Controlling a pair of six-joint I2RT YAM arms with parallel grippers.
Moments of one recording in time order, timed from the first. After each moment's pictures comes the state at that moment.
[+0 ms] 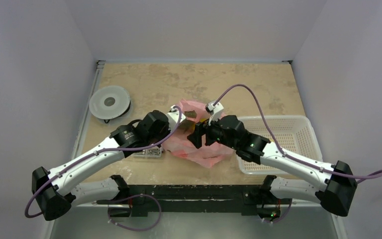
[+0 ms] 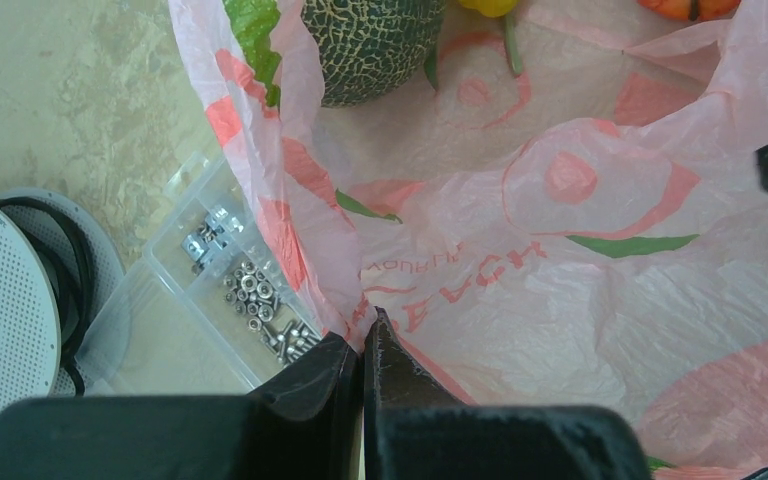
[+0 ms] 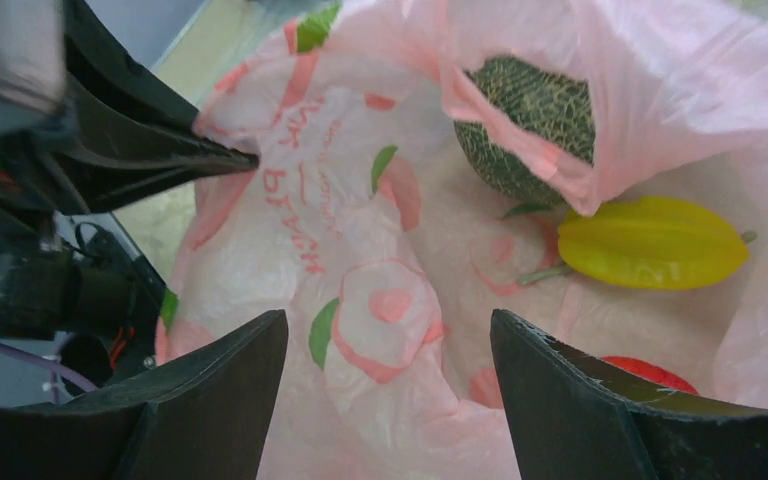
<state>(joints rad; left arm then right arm) -0.86 1.06 0.94 -0.70 -0.25 0.12 0.92 1.07 0.77 -0.06 0.04 0.43</state>
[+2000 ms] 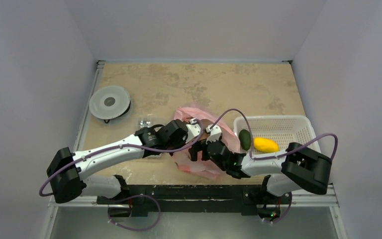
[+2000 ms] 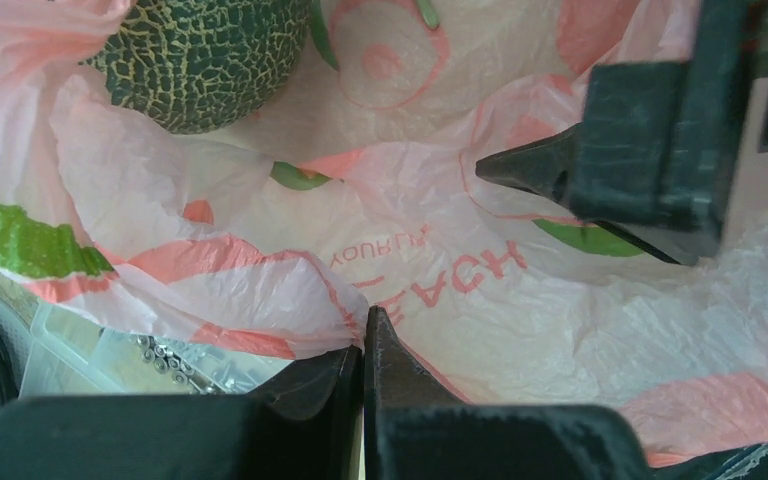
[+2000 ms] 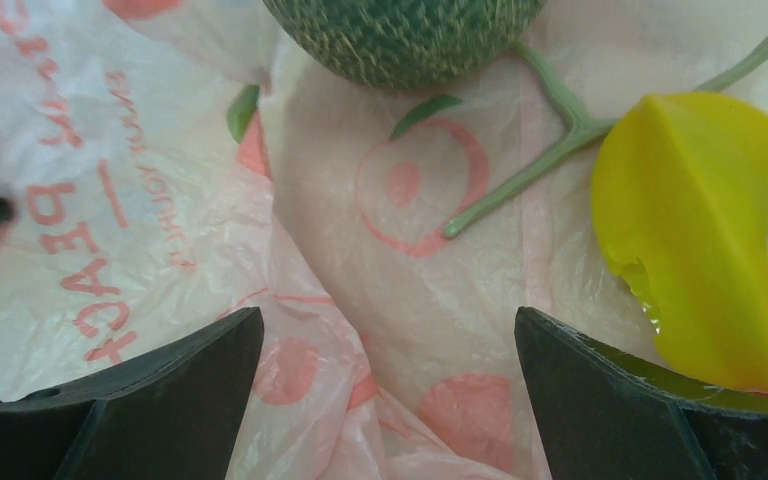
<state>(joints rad) -1.00 1.26 0.93 -0.63 -0.22 0.12 1.10 1.42 0.40 0.51 0.45 0.58</state>
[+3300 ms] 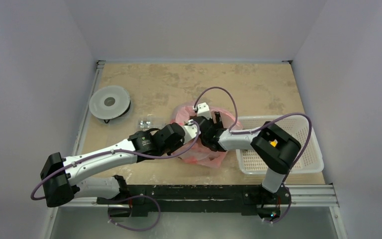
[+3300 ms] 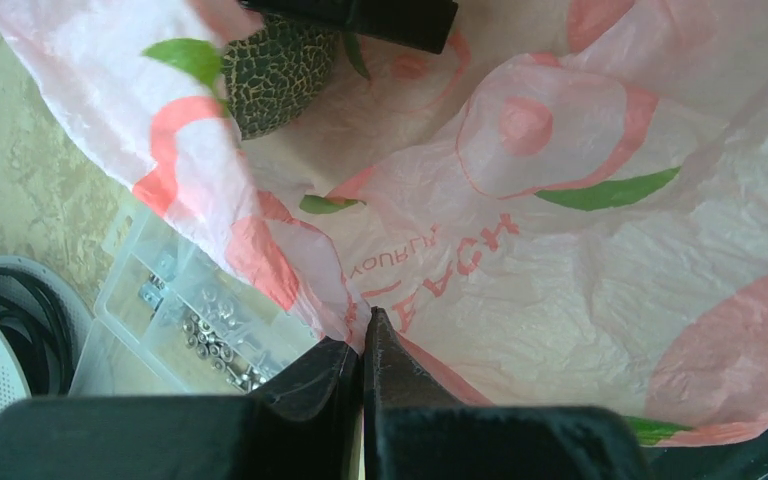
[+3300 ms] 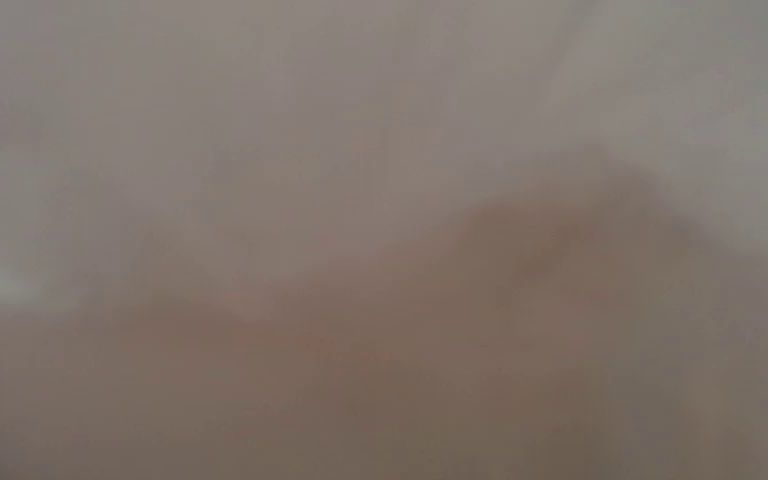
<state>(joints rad) -1.05 1.18 0.90 -0.61 -0.33 0.12 0.90 1.72 0.85 0.14 0.73 0.31</state>
